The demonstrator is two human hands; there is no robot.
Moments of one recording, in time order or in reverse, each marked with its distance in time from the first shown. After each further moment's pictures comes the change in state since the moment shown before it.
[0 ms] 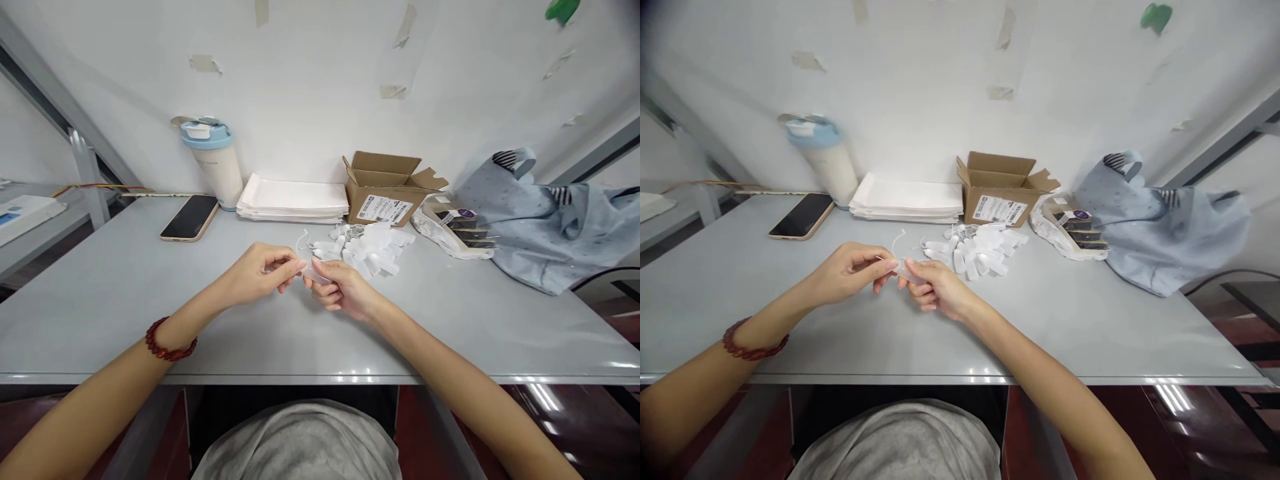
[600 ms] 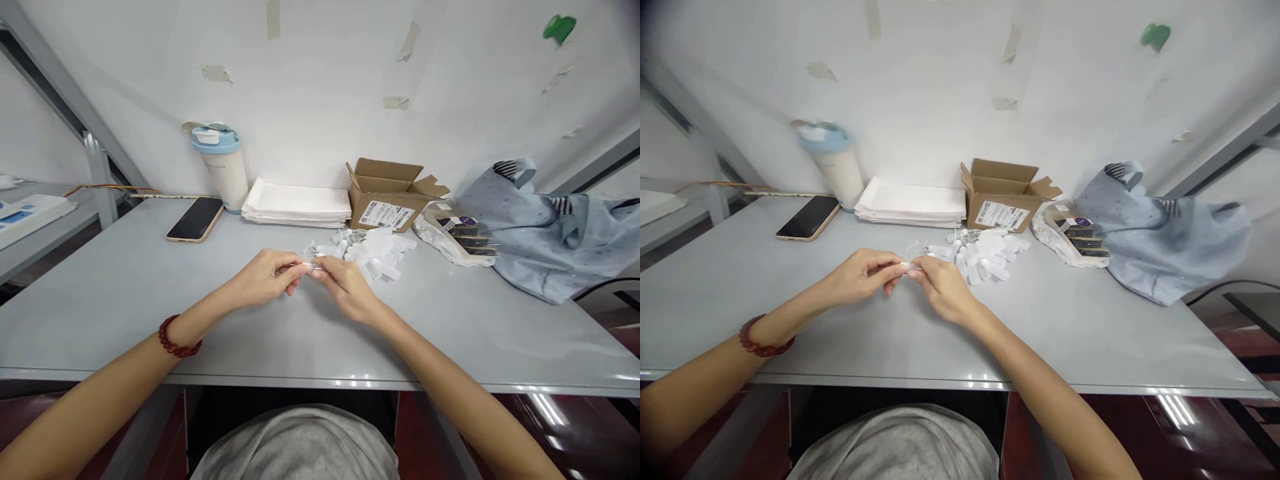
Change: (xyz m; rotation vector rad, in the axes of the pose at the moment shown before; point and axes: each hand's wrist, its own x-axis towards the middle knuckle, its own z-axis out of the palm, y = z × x) left_hand 0.003 -0.011 0.008 -0.003 -0.027 -0.029; right_hand 0.002 0.006 -0.008 -0.914 0.302 -0.460
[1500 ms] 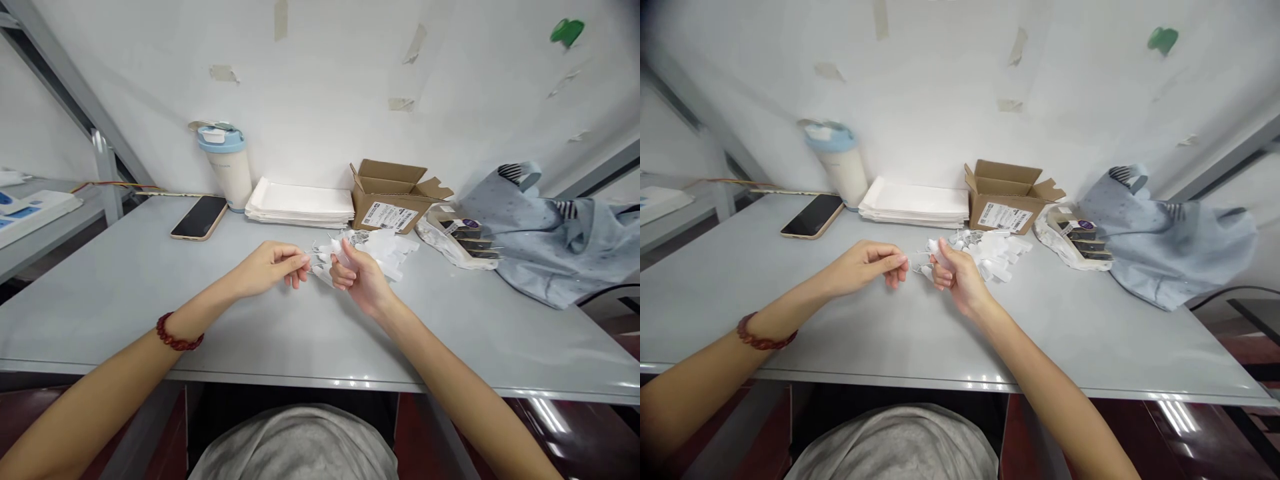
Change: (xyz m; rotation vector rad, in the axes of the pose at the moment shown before) left_hand 0.006 0.002 -0.009 -0.223 -0.012 -0.072; right_hand 0.008 -0.006 -0.010 1.116 0.098 0.576
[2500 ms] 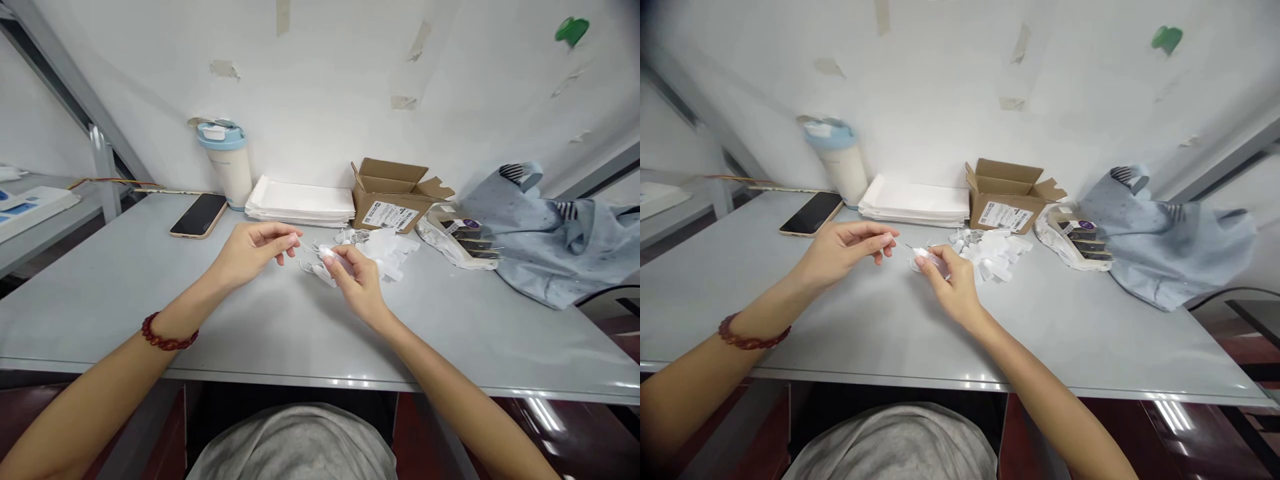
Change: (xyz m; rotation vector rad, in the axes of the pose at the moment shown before) left_hand -0.005 0.004 -0.011 -0.069 0.383 0.093; right_hand -0.010 0.011 0.008 -0.755 0.223 -0.549
